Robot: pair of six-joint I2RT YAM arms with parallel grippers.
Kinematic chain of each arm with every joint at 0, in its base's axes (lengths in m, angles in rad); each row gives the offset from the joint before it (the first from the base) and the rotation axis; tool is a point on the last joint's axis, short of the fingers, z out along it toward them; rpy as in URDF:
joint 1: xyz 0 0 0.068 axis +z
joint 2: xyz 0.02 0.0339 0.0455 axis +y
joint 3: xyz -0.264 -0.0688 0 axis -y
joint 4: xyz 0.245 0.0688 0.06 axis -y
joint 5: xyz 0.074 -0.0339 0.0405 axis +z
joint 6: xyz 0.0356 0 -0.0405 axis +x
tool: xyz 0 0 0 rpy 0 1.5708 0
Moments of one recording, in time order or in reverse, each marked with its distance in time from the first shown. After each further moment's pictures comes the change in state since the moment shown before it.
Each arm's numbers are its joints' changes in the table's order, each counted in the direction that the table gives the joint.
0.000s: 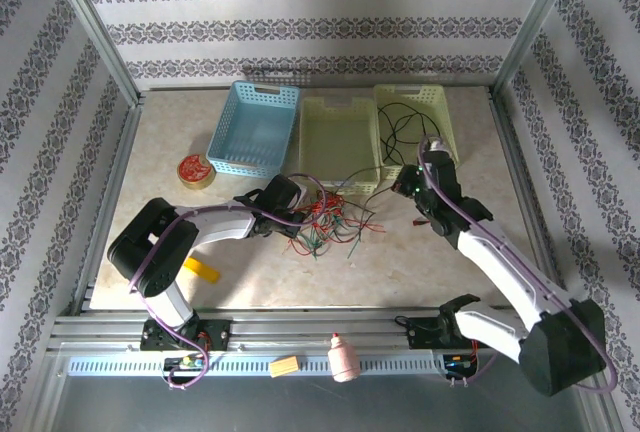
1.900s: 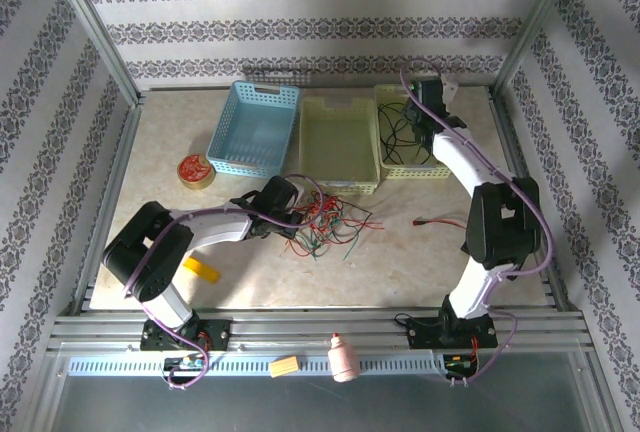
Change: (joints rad) left arm 0.002 -0.040 -0.029 0.010 -0.001 -0.014; right arm -0.173 0.725 0.629 0.051 -0.171 -0.104
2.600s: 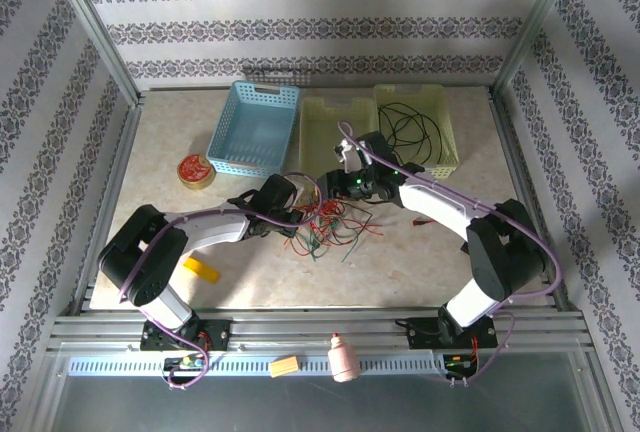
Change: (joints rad) left arm 0.000 -0.029 0.000 -0.001 -0.010 0.000; right arm 0.362 -0.153 -0.346 0.010 0.894 -0.050
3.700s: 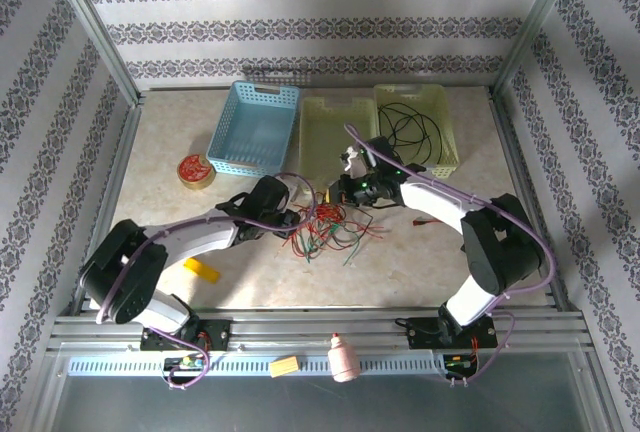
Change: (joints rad) left arm 0.000 -0.138 -0.054 -0.034 0.029 -0.006; right arm -0.061 0.030 -0.021 -0.046 0.061 0.017
